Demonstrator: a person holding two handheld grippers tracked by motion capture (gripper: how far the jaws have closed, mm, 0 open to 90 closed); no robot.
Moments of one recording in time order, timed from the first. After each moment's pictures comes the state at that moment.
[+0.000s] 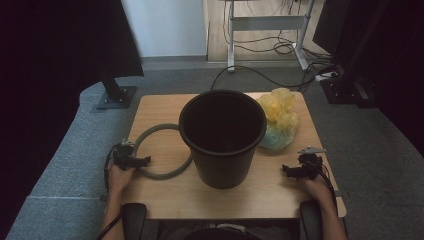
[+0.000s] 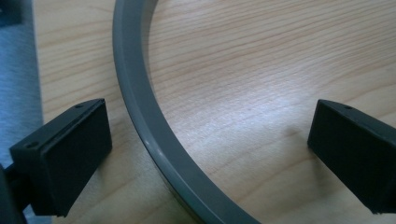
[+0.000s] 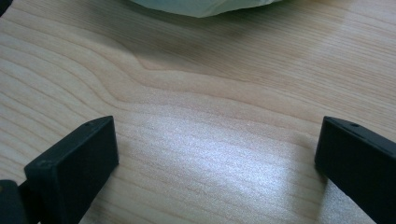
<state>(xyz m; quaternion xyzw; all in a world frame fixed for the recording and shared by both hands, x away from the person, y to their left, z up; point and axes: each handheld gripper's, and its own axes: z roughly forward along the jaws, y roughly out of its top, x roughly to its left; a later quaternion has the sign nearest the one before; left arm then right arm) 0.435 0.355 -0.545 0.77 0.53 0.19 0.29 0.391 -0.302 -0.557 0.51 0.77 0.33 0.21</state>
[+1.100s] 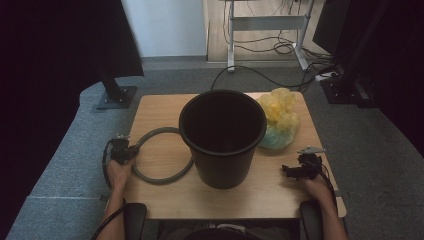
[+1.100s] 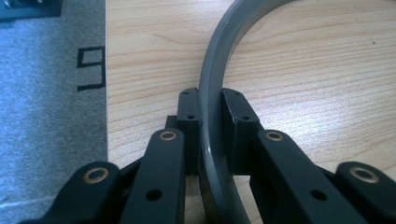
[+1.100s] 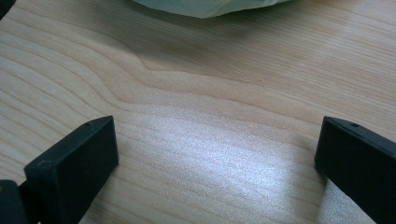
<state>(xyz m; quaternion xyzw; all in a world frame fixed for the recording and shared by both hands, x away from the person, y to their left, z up) 0.452 0.369 -0.534 0.72 0.60 0.20 0.29 0.392 -0.301 -0.557 0.51 0.77 0.33 0.21</state>
